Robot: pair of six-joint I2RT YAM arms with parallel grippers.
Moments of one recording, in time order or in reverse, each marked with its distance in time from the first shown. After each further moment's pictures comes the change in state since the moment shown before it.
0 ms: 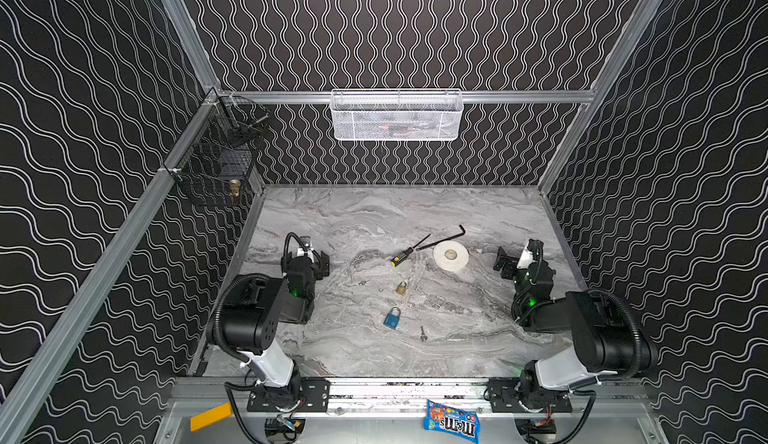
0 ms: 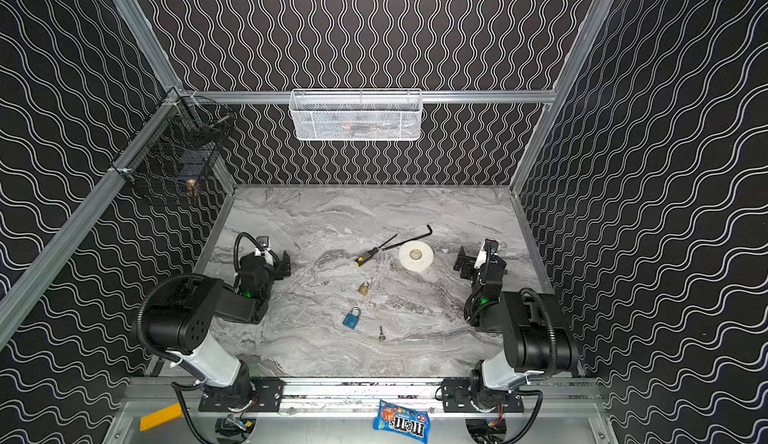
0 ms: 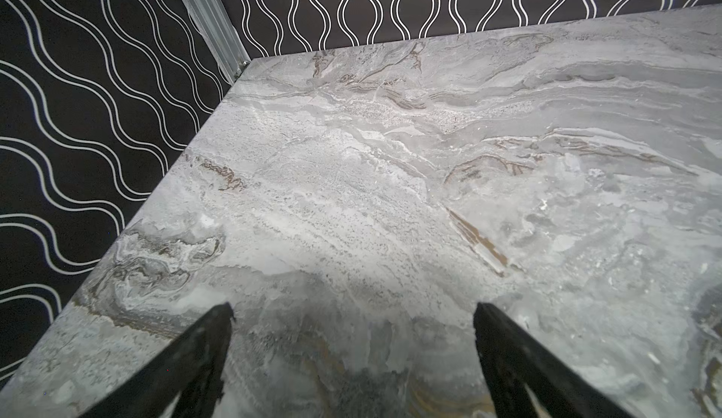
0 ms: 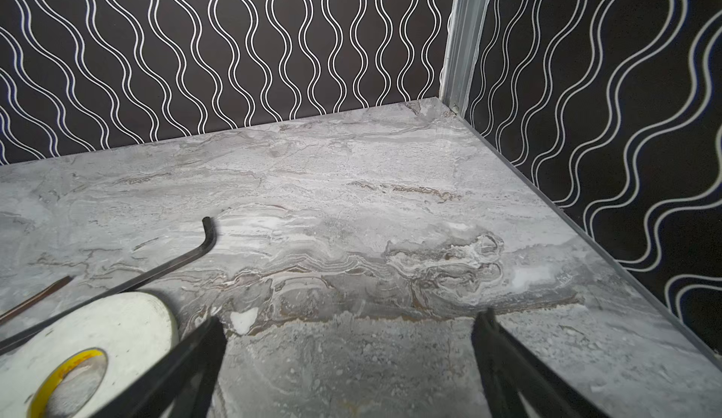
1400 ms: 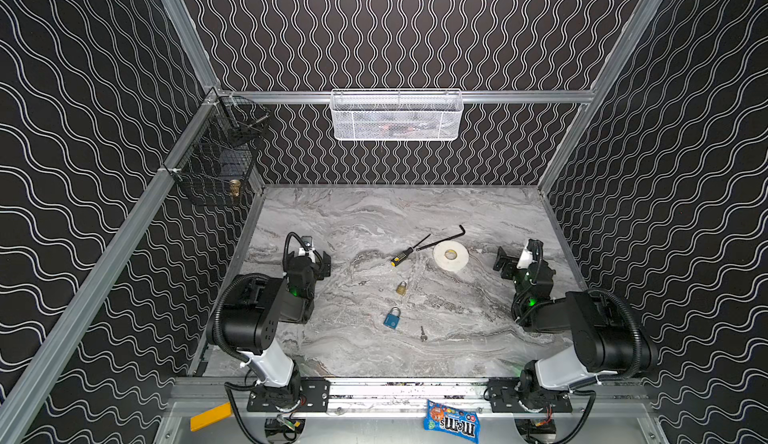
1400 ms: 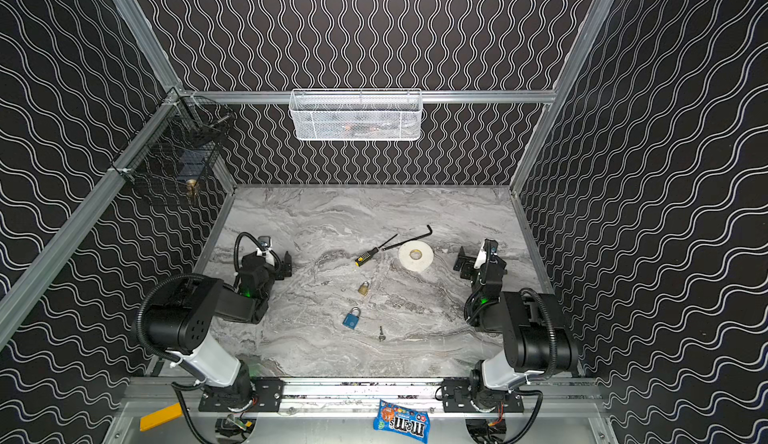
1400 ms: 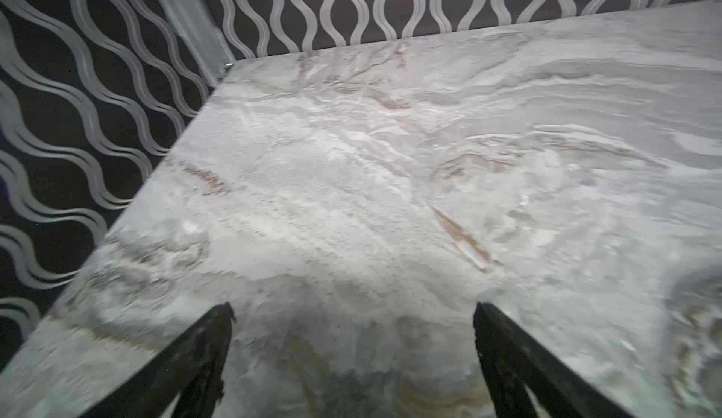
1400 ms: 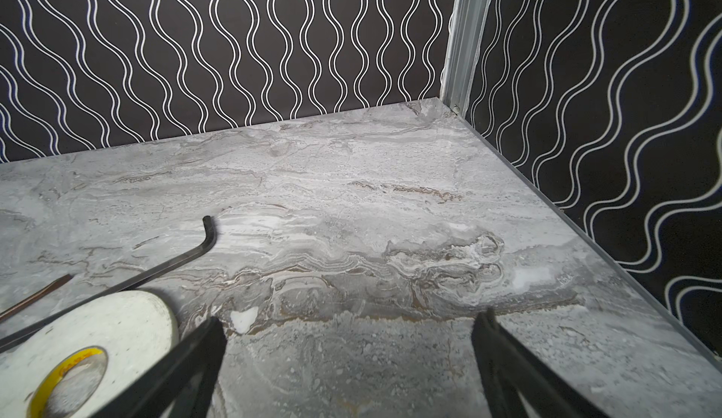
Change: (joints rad) left arm 0.003 0.000 0.005 -0.006 0.078 0.014; right arm 0.000 0.000 0.000 0.000 -0.003 0.000
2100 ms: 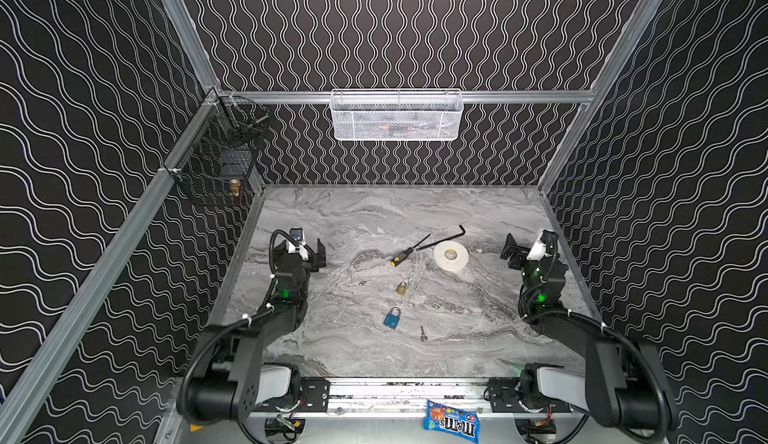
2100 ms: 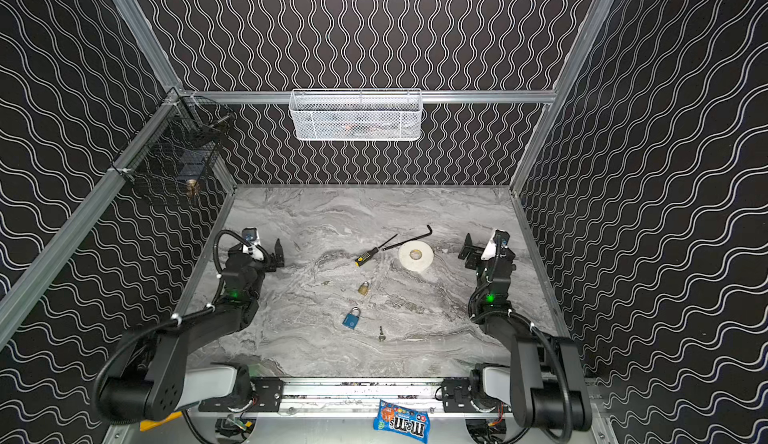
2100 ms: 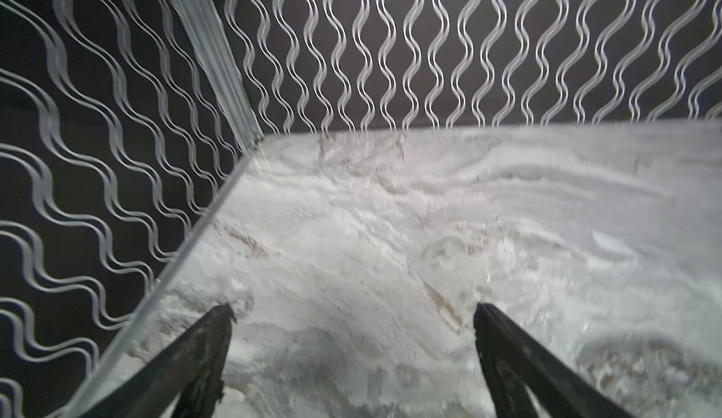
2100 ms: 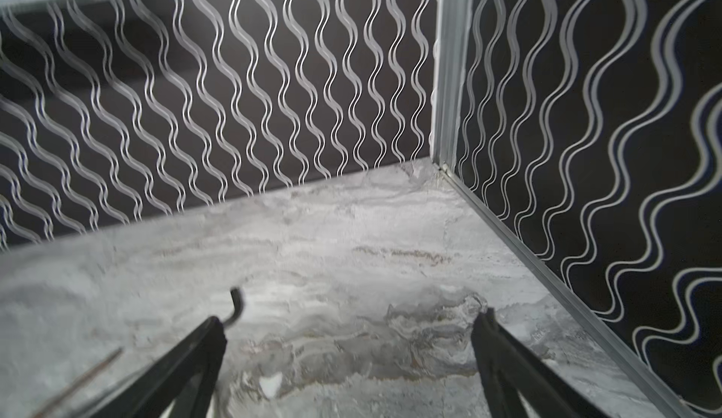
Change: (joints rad) left arm 0.001 -0.436 0.003 -0.255 -0.032 -0.034; right arm -0.001 -0.334 0.074 -0.278 0.033 0.093
